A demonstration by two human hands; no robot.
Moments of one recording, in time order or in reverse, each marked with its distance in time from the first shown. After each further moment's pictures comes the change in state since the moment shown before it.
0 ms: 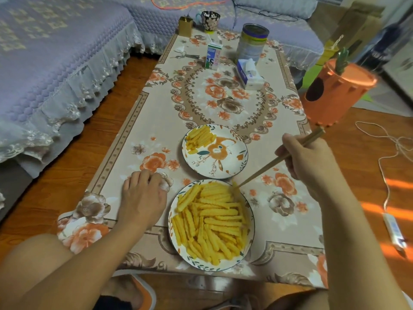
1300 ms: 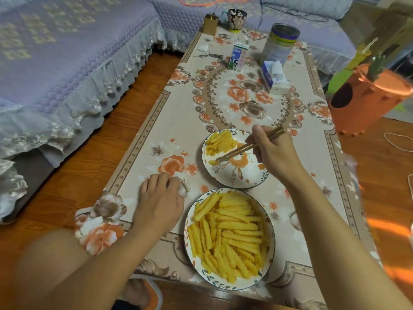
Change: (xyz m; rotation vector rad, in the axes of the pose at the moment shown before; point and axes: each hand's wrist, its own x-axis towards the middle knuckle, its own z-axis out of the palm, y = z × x) left_hand 0.003 0.000 -0.005 0.014 -0.053 -0.010; right_hand 0.060 -0.006 0.098 -0.020 -0.232 -0.355
